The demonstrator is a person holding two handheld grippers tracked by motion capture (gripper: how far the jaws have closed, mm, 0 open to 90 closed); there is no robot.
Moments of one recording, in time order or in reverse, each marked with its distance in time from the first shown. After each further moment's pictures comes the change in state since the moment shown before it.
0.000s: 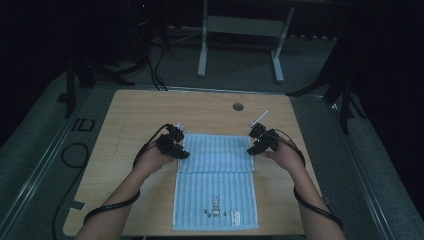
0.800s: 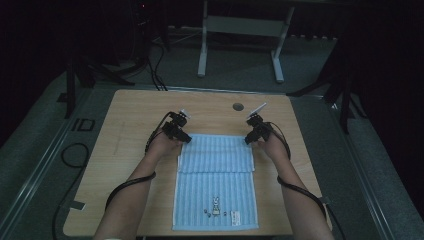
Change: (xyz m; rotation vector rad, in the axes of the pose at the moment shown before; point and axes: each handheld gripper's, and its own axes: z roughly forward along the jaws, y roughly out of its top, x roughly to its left) left arm 0.054 0.032 0.054 -0.002 0.079 -0.157; right arm -0.046 0.026 0.066 0.051 -0.030 0.285
